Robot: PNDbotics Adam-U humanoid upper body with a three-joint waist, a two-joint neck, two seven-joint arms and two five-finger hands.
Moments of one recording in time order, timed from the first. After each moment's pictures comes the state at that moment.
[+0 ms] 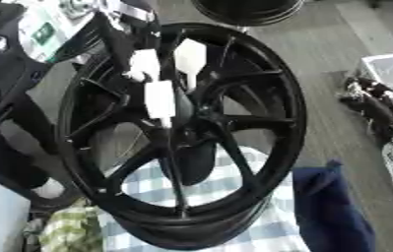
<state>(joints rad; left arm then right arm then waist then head) -1.25 0.49 -0.65 -1.16 -0.53 0.03 -0.91 -0.33 -0.38 -0.04 -1.44 -0.22 0.18 -0.11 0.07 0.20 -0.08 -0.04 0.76</state>
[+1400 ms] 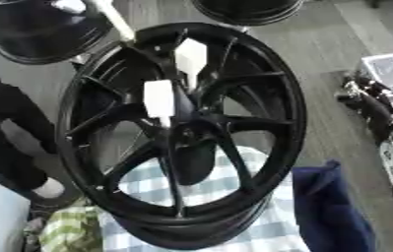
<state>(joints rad) -1.20 0.73 -0.36 -1.43 -0.47 0.13 -0.86 -0.33 -0.38 -0.05 -1.44 -0.22 0.17 -0.12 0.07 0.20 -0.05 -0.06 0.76</state>
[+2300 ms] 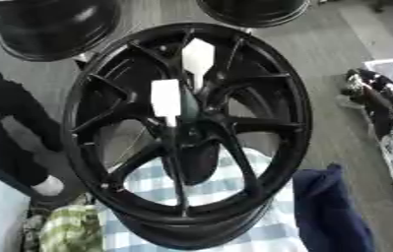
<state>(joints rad) -0.54 1.05 -0.01 -1.58 -0.34 0.27 -0.55 -0.33 -0.40 -0.08 -1.44 -0.23 0.16 -0.15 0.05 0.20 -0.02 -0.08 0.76</state>
